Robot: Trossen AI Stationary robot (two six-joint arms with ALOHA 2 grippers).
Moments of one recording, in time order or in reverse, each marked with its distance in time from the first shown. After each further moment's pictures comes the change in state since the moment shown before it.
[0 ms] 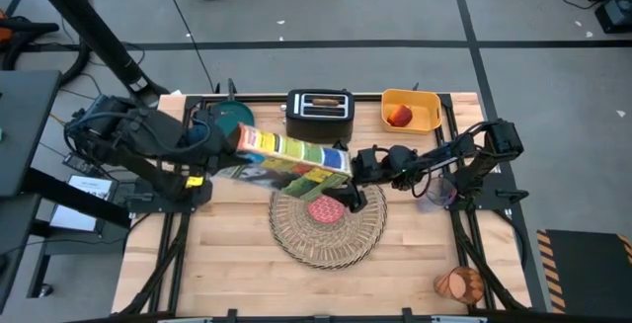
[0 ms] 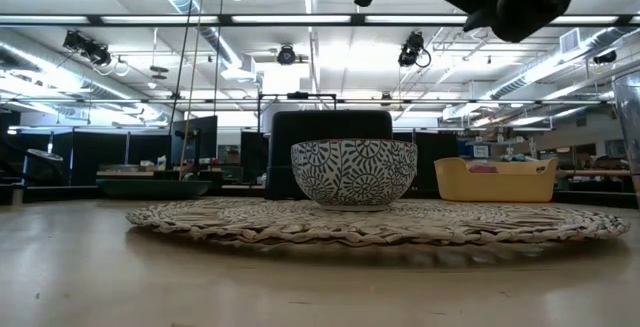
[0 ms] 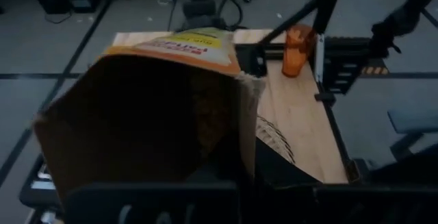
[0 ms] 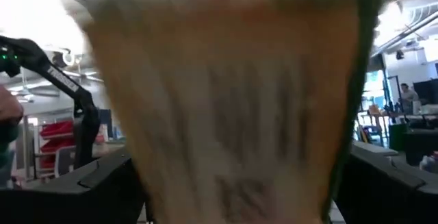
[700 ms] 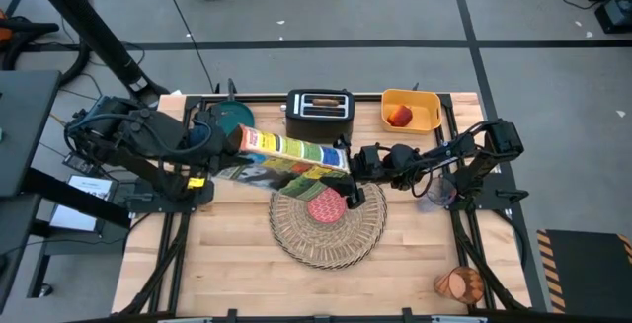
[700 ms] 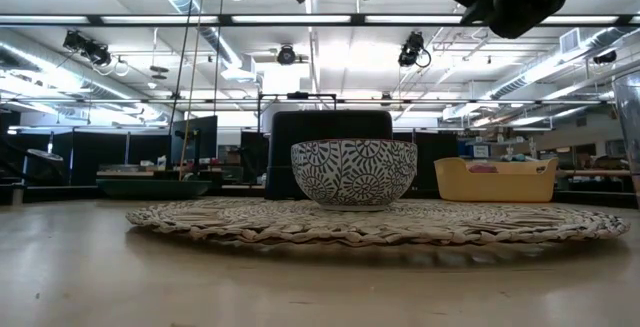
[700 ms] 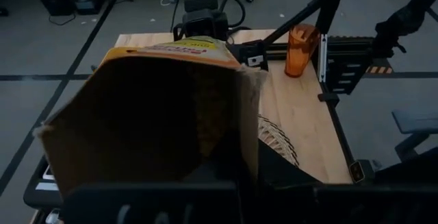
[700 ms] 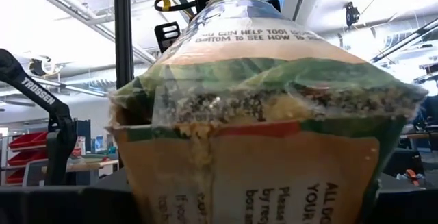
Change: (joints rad) left arm 0.006 0.001 -0.007 0.009 -0.009 0.004; right arm 0.001 0.000 0.018 0.034 0.072 -0.051
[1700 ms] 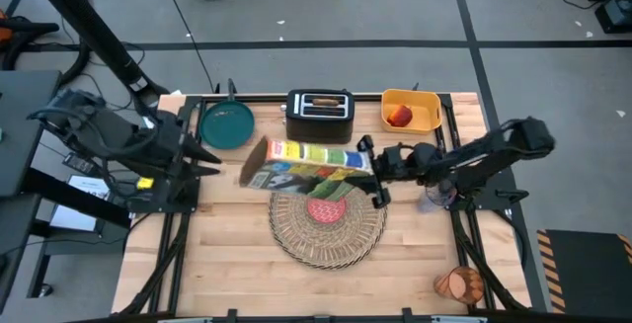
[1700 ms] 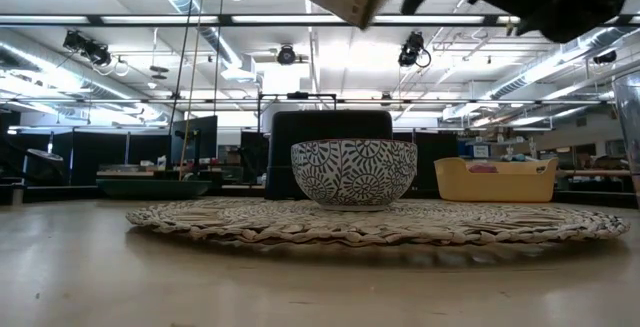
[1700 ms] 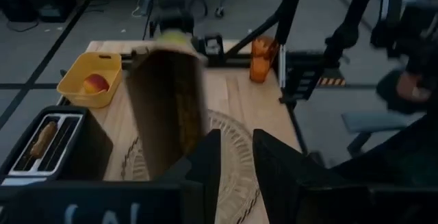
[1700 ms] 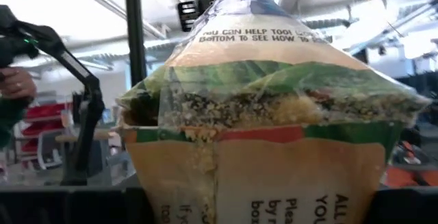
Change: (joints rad) left arm -0.158 -0.119 -0.007 -0.068 -0.029 -0.099; right arm -0.016 -0.283 -0.271 -0.134 -0.032 -0.003
